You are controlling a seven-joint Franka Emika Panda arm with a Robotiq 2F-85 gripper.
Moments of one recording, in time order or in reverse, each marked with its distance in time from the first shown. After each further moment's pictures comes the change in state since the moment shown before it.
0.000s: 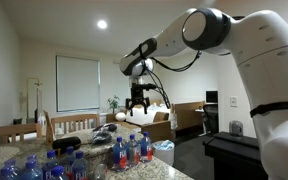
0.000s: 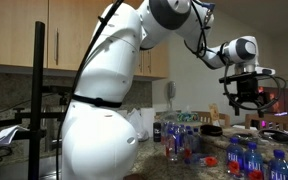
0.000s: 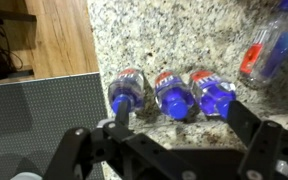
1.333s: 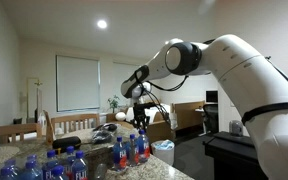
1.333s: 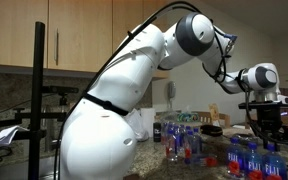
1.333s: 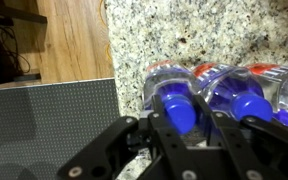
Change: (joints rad) arm -0.046 0.303 -0.034 0.157 -0.015 0.076 -0.077
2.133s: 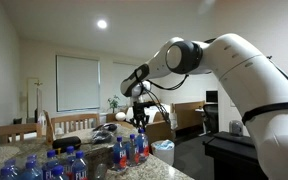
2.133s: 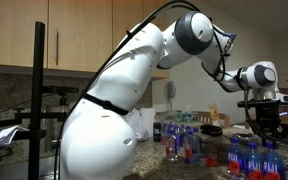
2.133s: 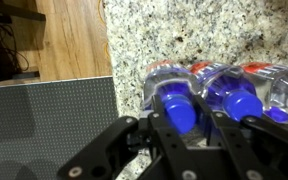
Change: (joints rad) arm 0.000 -0.013 0.007 -0.003 0.000 0.000 0.000
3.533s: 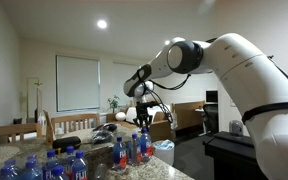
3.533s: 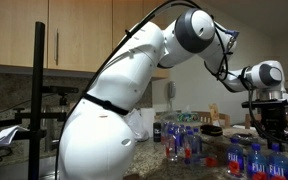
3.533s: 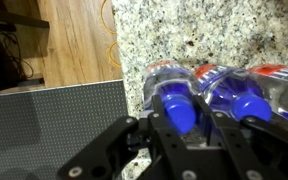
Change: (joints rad) arm -0.024 -0.007 -0.008 -0.014 0.001 -0.006 0.000
